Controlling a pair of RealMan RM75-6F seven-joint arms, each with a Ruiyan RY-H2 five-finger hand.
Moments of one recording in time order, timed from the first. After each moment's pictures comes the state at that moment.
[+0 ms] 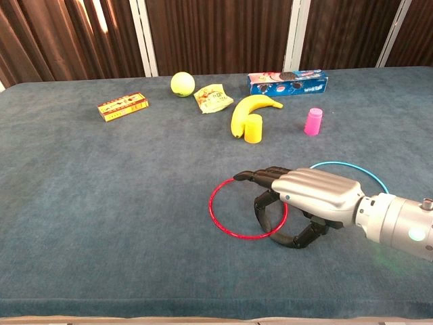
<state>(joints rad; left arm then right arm) -0.15 -1.09 0.02 -1.58 1.56 1.40 -0.14 0.64 -1.73 -0.04 -1.14 -1.69 1.00 0.10</state>
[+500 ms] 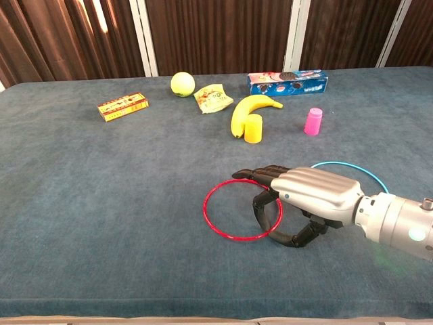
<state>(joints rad) -0.14 -1.08 0.02 -1.58 1.56 1.41 -0.15 0.64 -1.73 -0.05 -1.13 -1.68 1.03 0.11</state>
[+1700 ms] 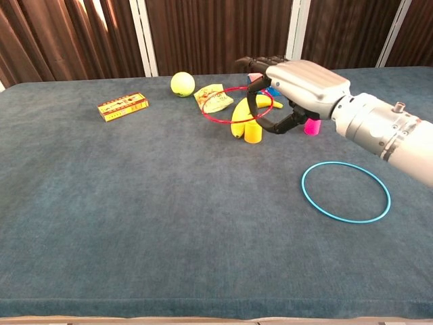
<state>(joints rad) -0.15 -1.09 0.01 -1.58 1.54 1.39 -0.14 0.77 -1.78 0.19 -0.94 -1.59 1.14 0.03</state>
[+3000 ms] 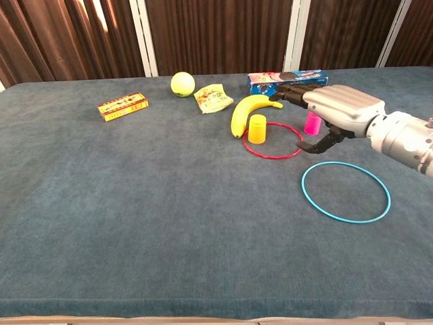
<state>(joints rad) -0.15 -1.09 0.01 -1.58 1.53 1.38 -0.14 0.71 -1.73 0.11 -0.92 -1.51 1.09 0.05</state>
